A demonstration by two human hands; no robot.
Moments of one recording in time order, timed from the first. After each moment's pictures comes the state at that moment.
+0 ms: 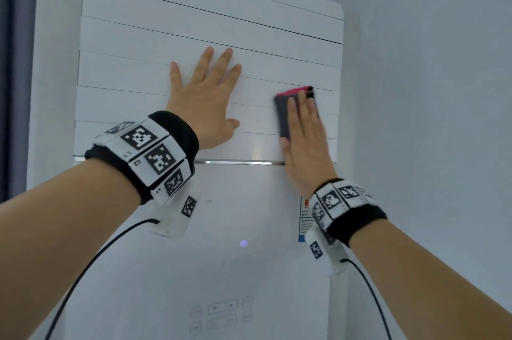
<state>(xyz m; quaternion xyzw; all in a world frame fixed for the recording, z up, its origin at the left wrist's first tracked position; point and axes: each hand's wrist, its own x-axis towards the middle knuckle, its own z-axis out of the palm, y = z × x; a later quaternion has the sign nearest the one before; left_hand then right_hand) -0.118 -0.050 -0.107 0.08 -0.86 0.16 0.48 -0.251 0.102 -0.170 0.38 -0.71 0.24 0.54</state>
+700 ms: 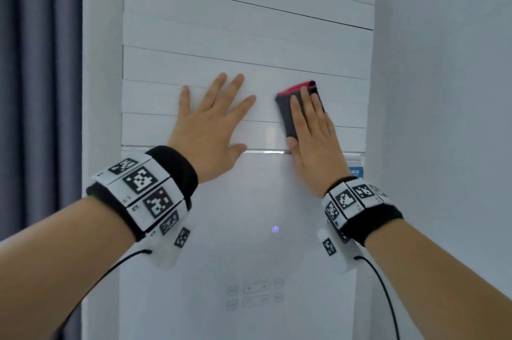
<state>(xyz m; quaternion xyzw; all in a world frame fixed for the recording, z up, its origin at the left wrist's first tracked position) -0.082 -0.082 -0.157 0.06 -0.87 0.19 0.45 -0.230 0.074 -0.182 0.41 -0.71 0.19 0.54</state>
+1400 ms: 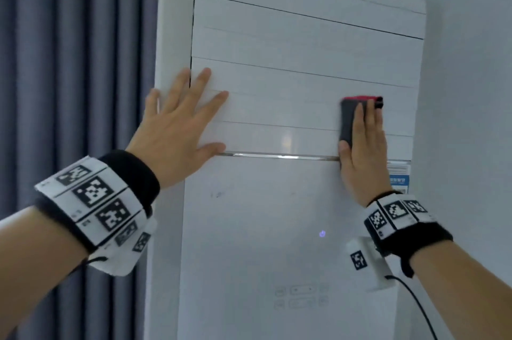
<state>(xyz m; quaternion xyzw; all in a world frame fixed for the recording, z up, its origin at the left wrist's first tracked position) -0.006 -0.168 -0.162 0.09 -0.85 0.20 0.48 -0.210 0.059 -0.186 0.32 -0.74 0.30 0.51</state>
